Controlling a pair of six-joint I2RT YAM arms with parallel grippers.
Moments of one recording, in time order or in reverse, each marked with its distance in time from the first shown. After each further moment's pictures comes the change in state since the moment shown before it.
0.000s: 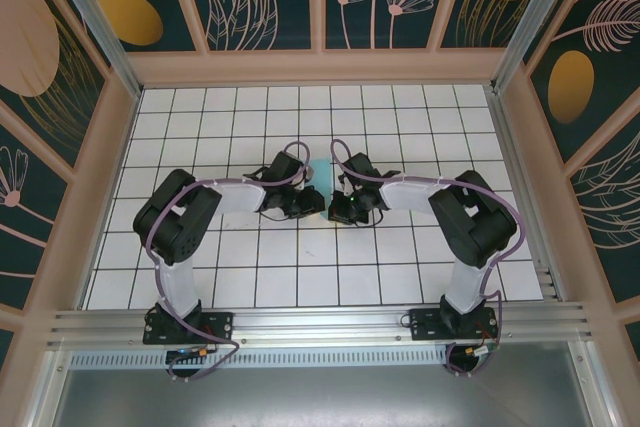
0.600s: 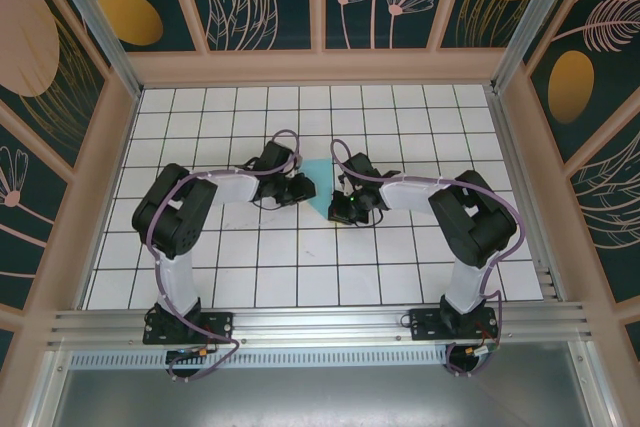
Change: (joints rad) left arm 0.106 0.030 0.048 -0.010 -0.034 0.047; right arm 0.000 0.002 0.000 0.000 0.000 0.000
